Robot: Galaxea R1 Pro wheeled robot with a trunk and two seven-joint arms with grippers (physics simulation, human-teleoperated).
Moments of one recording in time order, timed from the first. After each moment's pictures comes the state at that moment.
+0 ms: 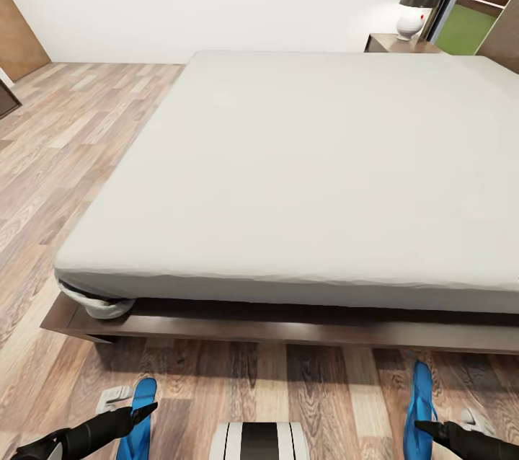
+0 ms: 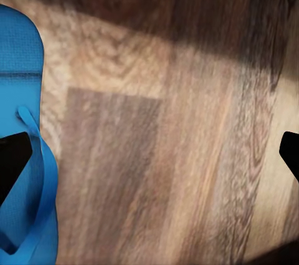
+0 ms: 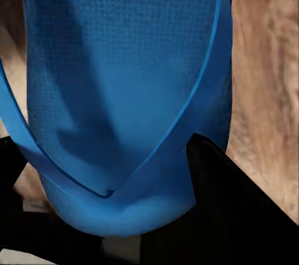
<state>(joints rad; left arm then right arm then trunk) -0.37 0.29 0.20 -0.45 0.17 0.18 -0.81 -0.38 -0.52 -0.08 -0.36 -0.37 0.52 0.92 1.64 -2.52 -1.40</state>
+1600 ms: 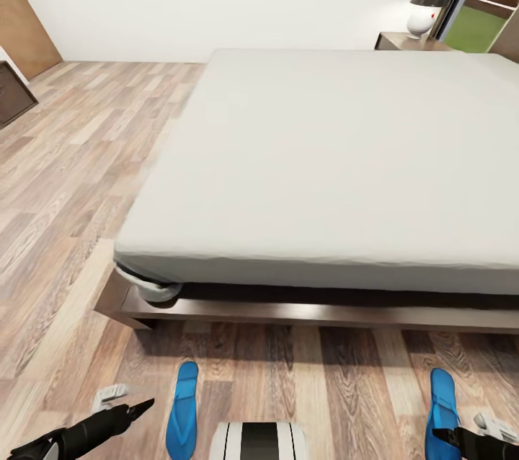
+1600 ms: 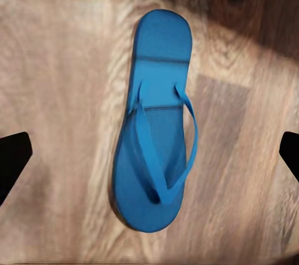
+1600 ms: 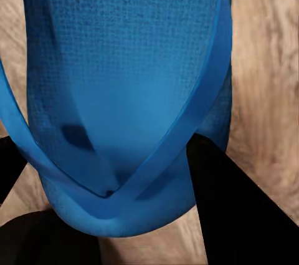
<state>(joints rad) -0.37 0.29 0.25 -0.45 0.17 0.18 -0.81 -0.38 -0.52 -0.07 -0.36 -0.37 0.42 0.59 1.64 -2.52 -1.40</state>
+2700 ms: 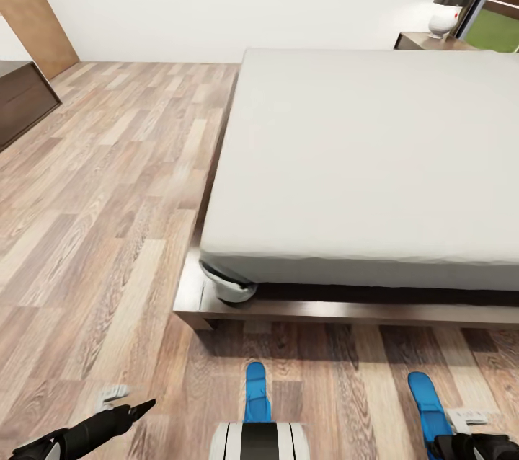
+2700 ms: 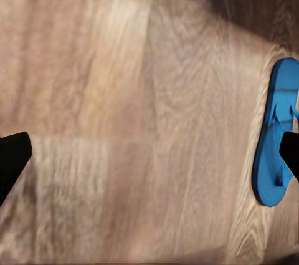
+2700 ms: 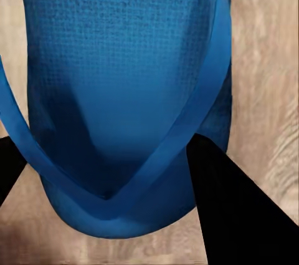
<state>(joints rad) -0.37 0.28 0.25 -0.45 0.16 0.18 -0.81 -0.39 -0.38 -0.04 -0.43 0.02 0.34 0.21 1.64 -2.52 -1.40</state>
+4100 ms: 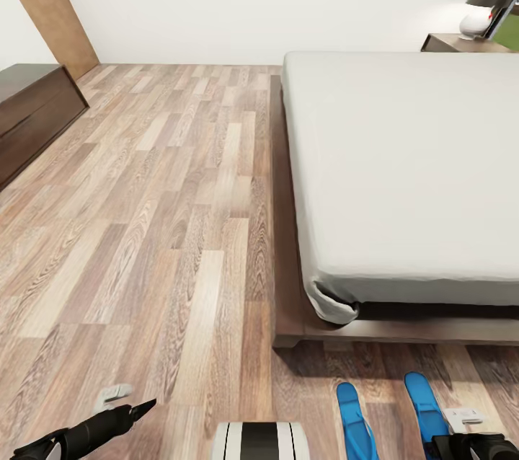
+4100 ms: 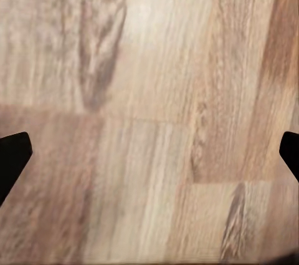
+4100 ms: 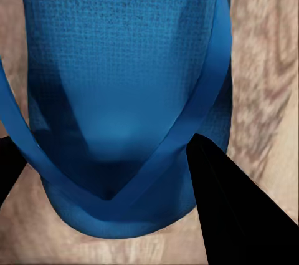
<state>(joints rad) -0.37 0.28 0.25 -0.45 0.16 0.18 -0.81 -0.39 -0.37 -0.05 -0.43 0.05 0.33 0.21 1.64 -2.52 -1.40</state>
